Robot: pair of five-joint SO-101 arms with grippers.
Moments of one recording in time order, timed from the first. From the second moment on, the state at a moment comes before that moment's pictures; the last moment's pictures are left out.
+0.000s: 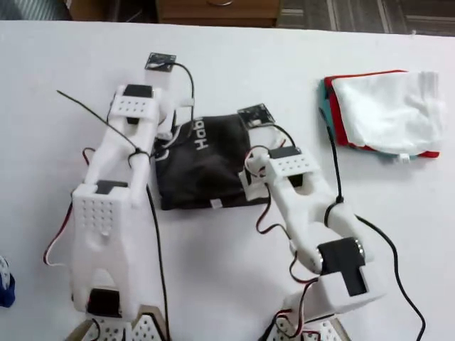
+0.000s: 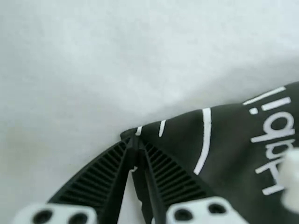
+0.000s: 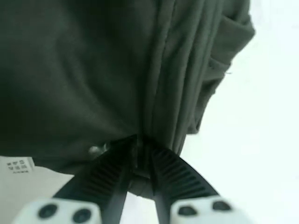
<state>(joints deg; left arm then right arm) -2.2 44.6 -27.5 68.6 0.2 -16.9 2.3 33.3 51.6 8.0</state>
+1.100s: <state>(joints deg) -3.3 20.6 -27.3 93.1 0.2 -16.5 -1.5 8.4 65.8 3.4</state>
